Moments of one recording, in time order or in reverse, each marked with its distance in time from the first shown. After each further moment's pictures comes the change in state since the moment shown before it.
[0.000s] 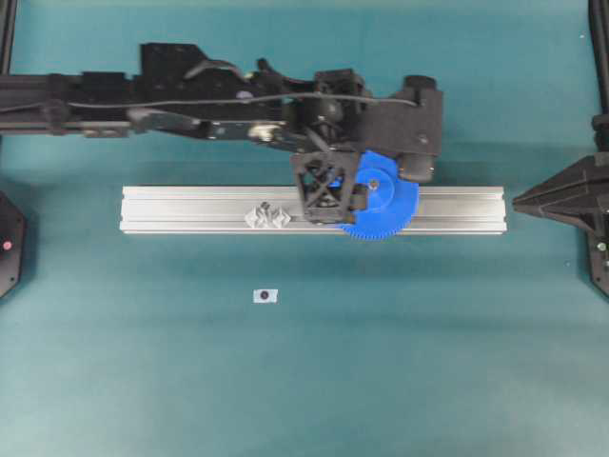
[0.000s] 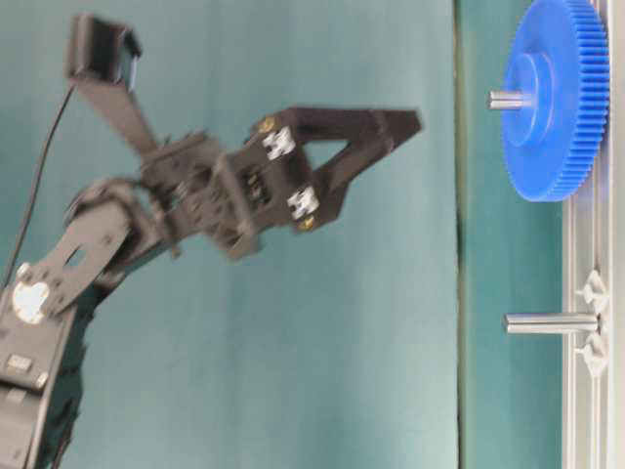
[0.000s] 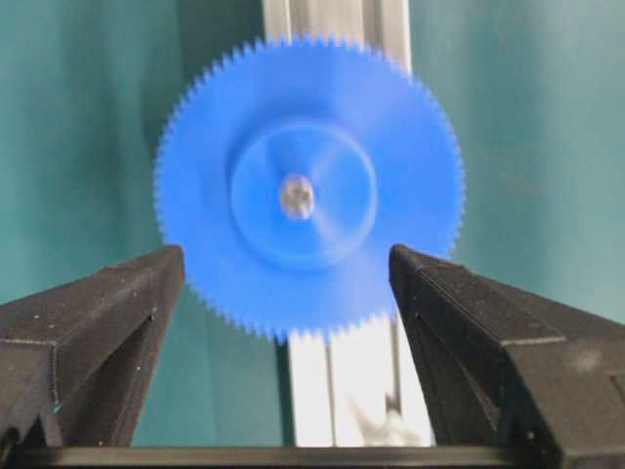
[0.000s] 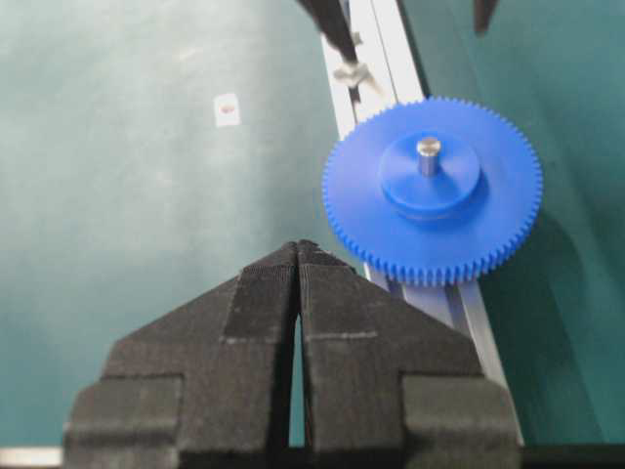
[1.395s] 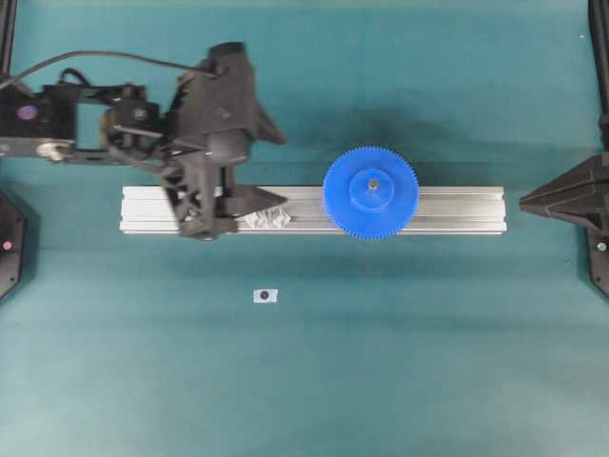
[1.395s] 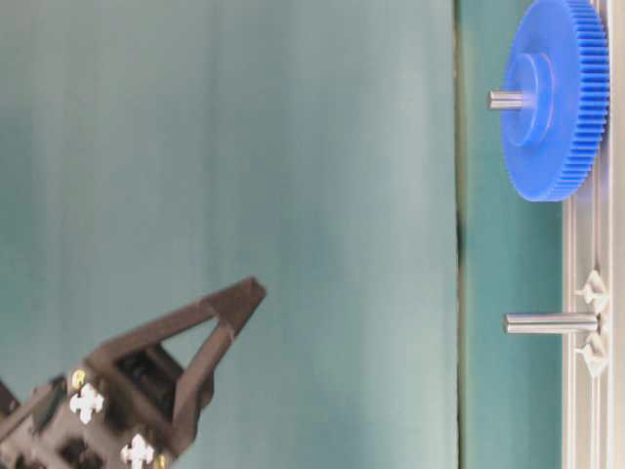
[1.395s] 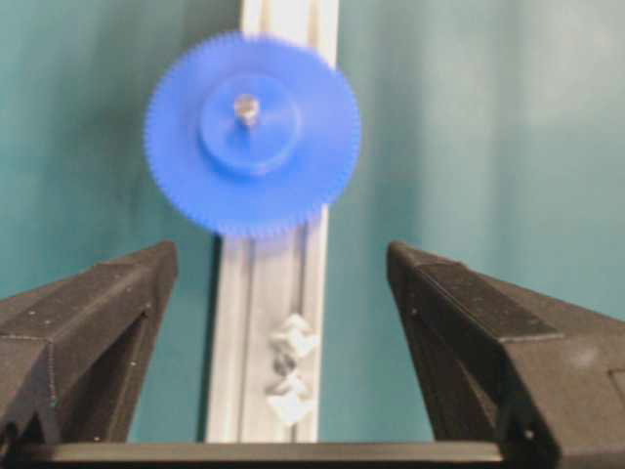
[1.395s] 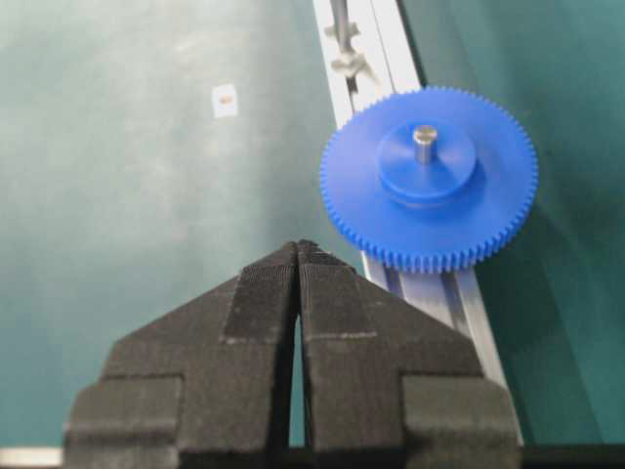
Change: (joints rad) left arm -0.034 -0.523 0.541 0.000 -0.388 -0.163; right arm -0.003 -0.034 0.002 0.000 0.032 0.000
